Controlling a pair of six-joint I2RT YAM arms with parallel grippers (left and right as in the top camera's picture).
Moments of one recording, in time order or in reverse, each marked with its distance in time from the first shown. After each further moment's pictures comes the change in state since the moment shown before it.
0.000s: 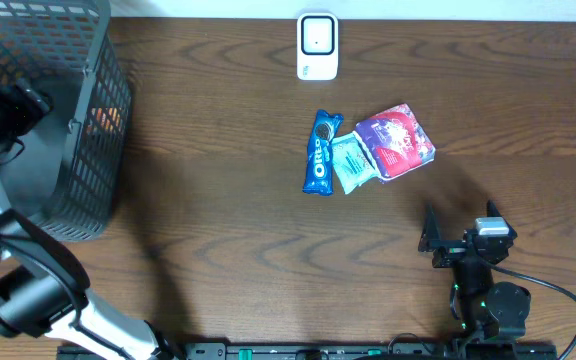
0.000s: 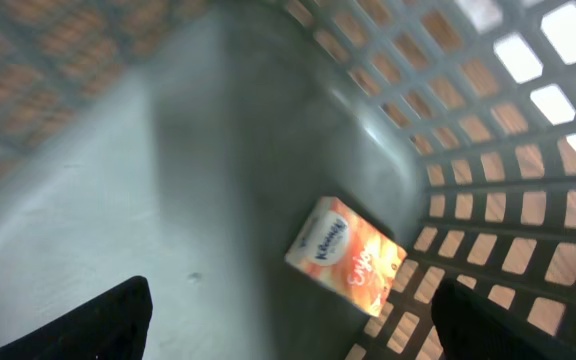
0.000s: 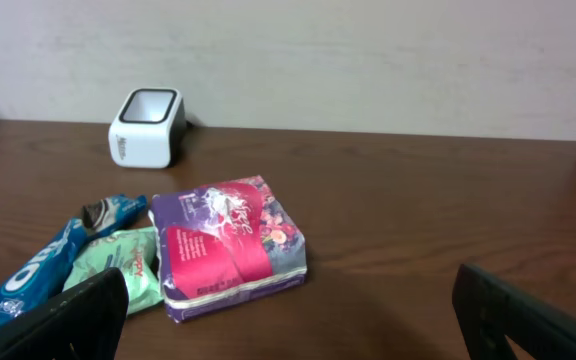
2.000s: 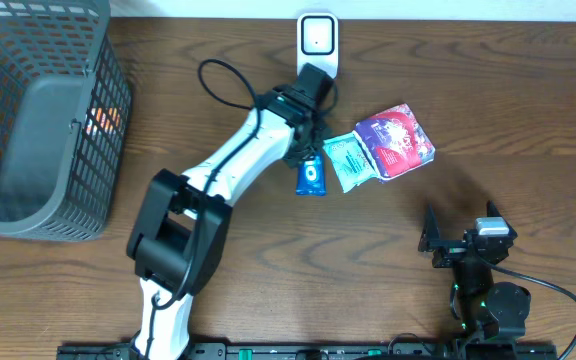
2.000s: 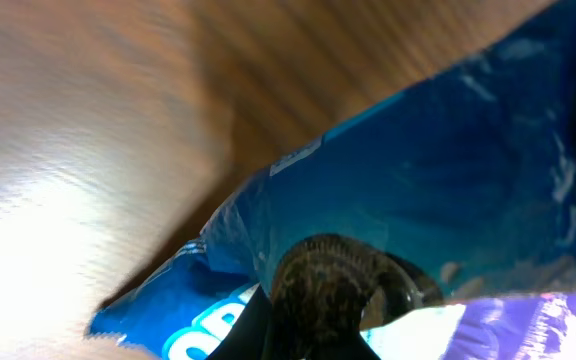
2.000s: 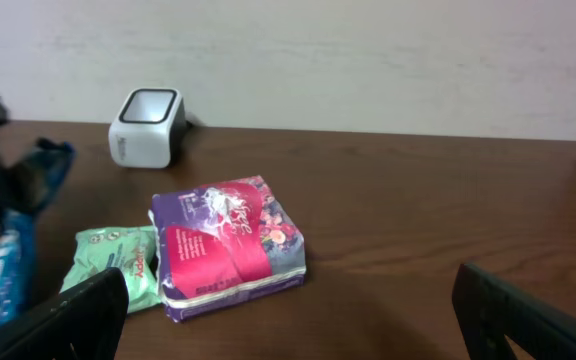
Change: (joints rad) left arm -1.192 0.186 -0.004 0.003 -0.271 -1.066; right arm 0.000 0.000 0.000 0.000 0.000 0.000
